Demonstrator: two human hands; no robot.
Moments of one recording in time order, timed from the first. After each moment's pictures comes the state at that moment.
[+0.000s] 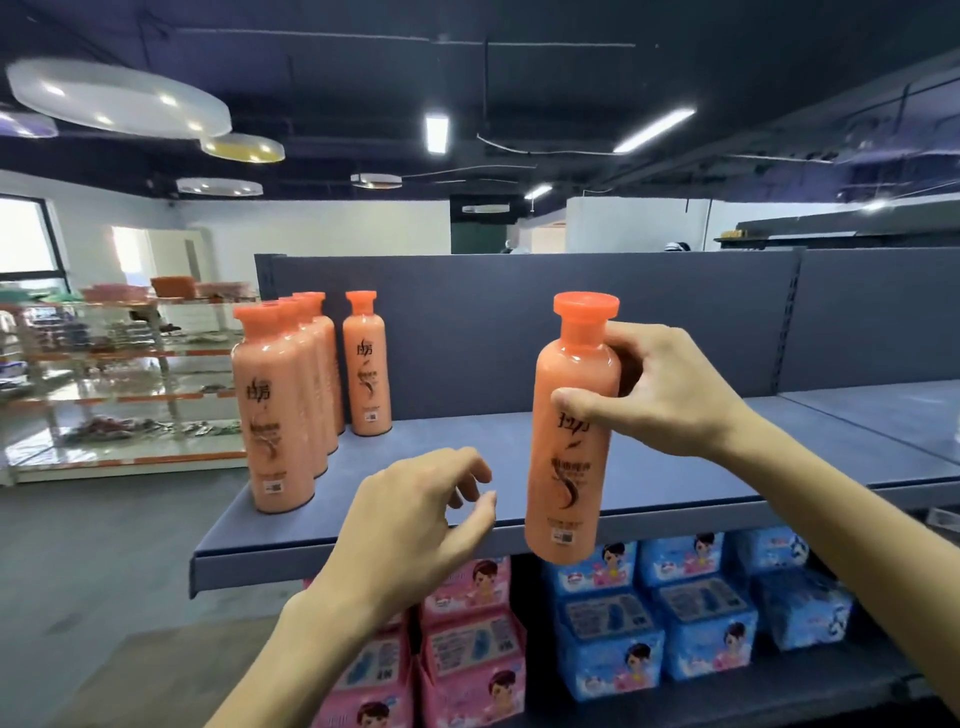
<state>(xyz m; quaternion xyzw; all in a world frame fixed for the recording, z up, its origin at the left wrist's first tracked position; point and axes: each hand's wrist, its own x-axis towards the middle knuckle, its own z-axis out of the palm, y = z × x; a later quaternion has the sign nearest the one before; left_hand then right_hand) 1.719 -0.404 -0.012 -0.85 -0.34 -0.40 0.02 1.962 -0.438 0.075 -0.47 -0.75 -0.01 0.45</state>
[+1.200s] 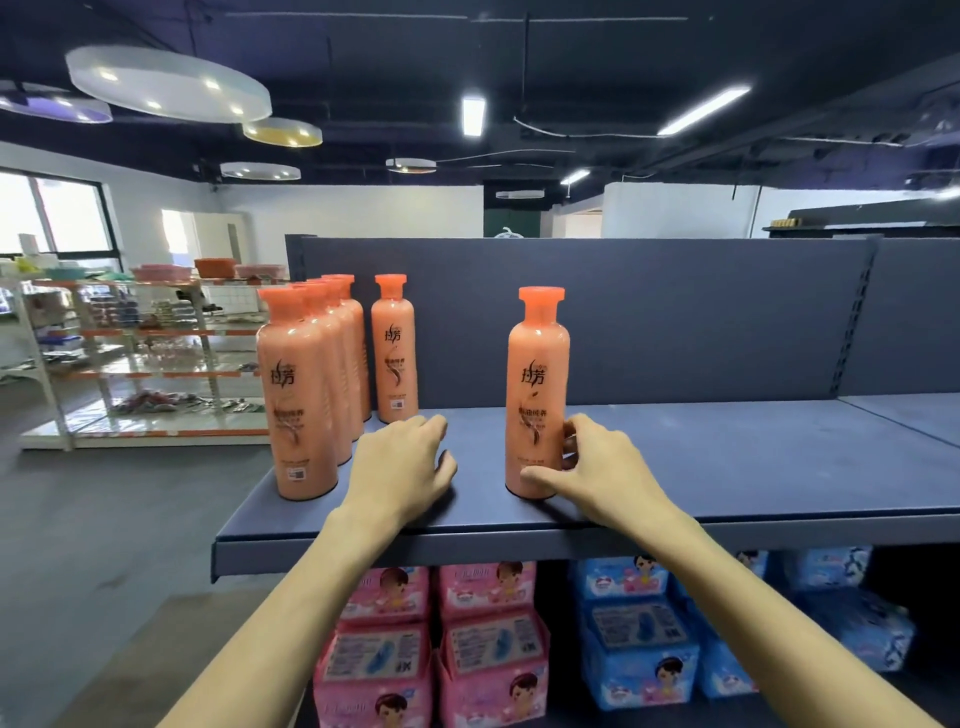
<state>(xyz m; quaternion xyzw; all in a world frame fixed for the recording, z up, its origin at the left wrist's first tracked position) 1.713 -0.283 -0.037 -0.79 -0.51 -0.27 0.20 1.934 -0.347 -0.030 -0.67 -0.66 0.05 0.33</state>
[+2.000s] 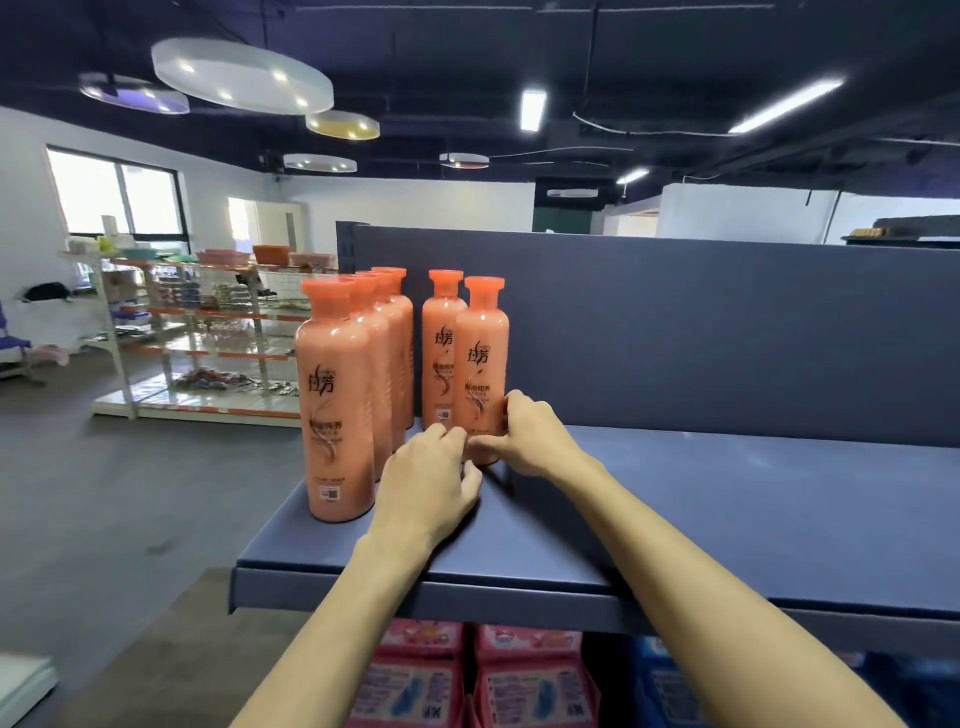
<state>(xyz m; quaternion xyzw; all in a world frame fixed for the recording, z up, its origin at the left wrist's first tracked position) 1.699 -0.242 -0.054 -0.76 -0.54 -0.34 0.12 1.850 -0.199 -0.022 -0.61 -0.72 0.13 0.30</state>
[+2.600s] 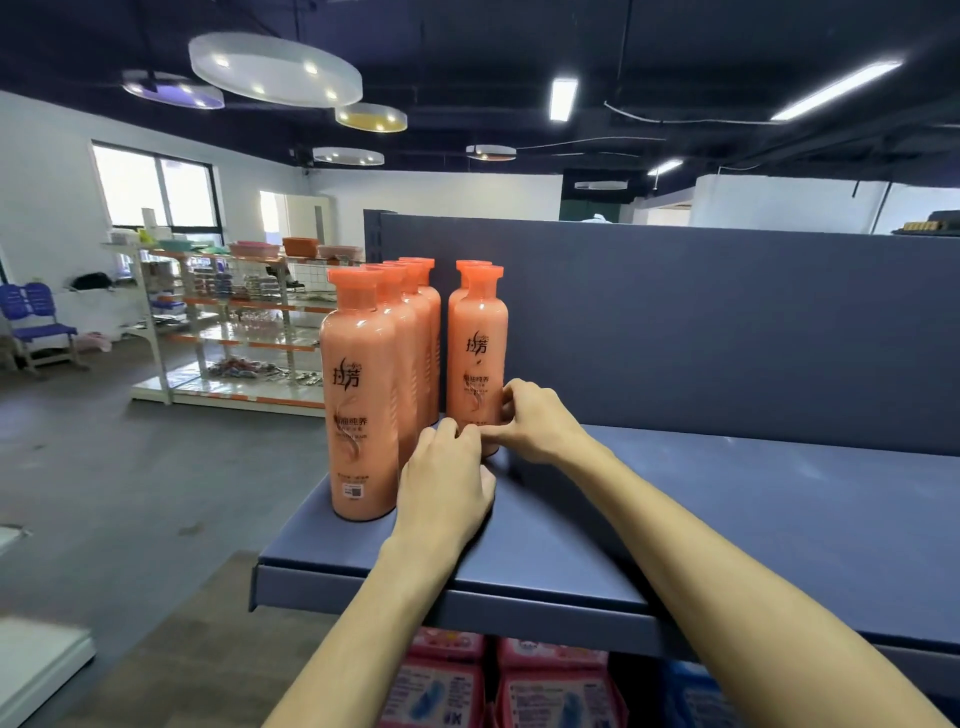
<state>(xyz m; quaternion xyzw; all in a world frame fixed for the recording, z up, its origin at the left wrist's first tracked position) 1.699 -0.240 -0.057 -0.72 -0.60 -0.33 0.10 1.834 -0.164 -0.024 -0.57 -0.74 0.15 0.32</state>
